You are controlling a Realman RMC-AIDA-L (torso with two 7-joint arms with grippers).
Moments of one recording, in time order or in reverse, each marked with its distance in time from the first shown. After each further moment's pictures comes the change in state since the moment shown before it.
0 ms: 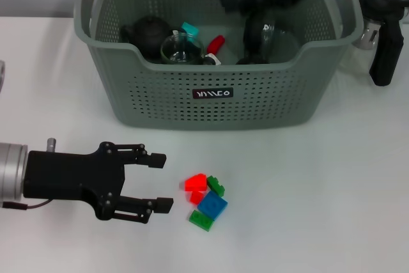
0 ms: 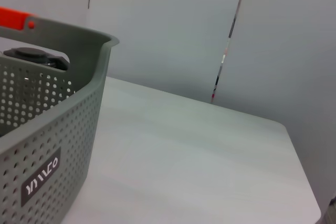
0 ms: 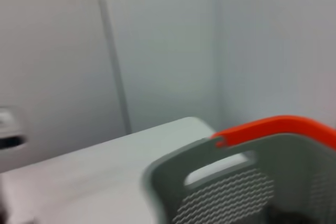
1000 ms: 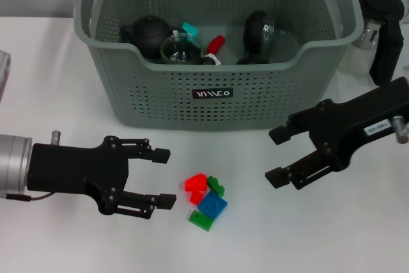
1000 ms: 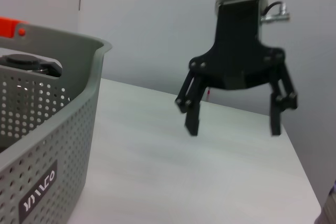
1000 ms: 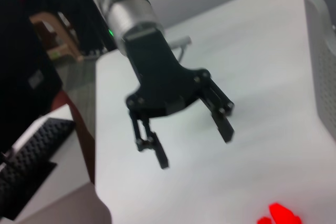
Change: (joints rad) left arm -0.026 0.007 0.012 0.000 0.000 -0.002 0.015; right arm -0.098 0.012 0.006 0.104 -0.116 -0.403 -0.116
